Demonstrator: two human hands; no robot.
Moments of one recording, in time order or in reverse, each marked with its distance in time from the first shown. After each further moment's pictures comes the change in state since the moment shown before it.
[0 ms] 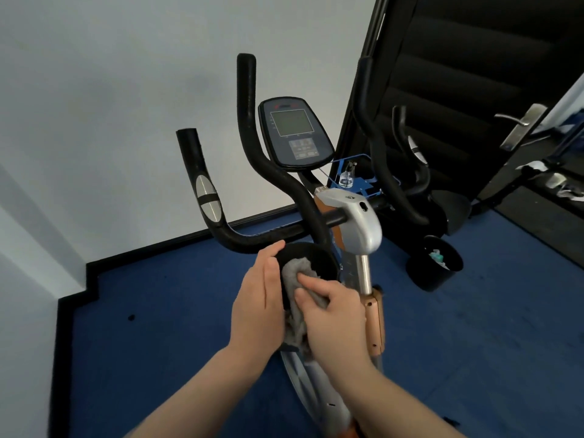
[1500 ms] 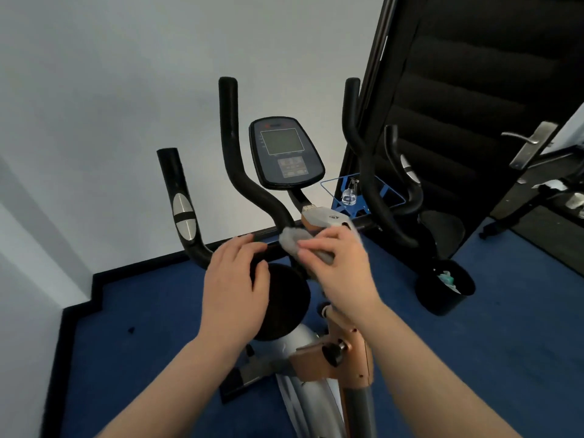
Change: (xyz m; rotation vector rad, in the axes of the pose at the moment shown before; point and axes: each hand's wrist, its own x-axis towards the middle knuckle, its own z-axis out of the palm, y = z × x) left_hand 0.040 0.024 0.010 0.549 0.166 0.179; right_hand 0.101 -0.007 -0.059 -0.180 -0.046 -0.421
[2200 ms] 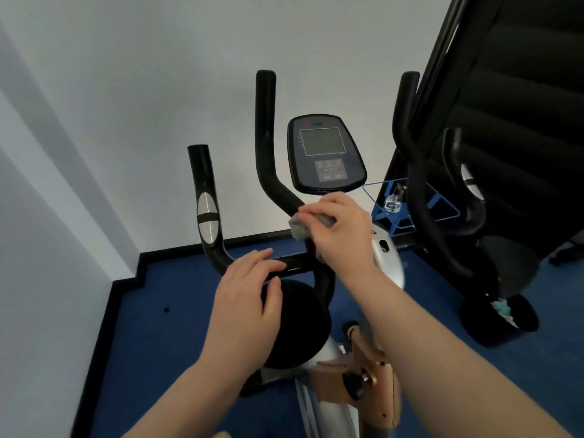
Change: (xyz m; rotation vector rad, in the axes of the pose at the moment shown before) left_hand -0.004 0.006 -0.002 0.015 -0.002 -0.083; right_hand 0.087 0.006 0.043 0.060 0.119 -0.318
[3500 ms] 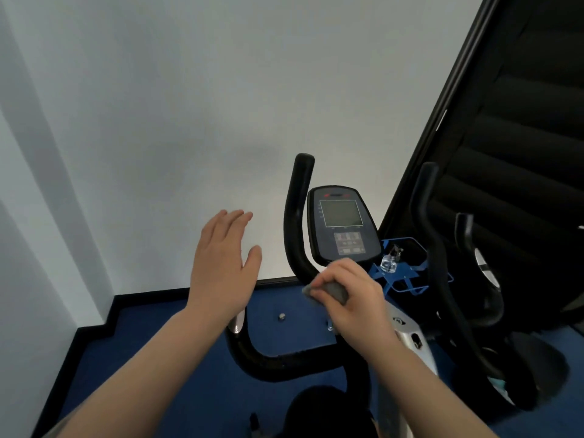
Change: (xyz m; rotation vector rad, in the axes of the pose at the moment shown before) left_hand 0.158 -0.062 -0.050 0.083 0.235 0.102; right_hand 0.036 -0.012 0.018 -0.082 -0.190 -0.211
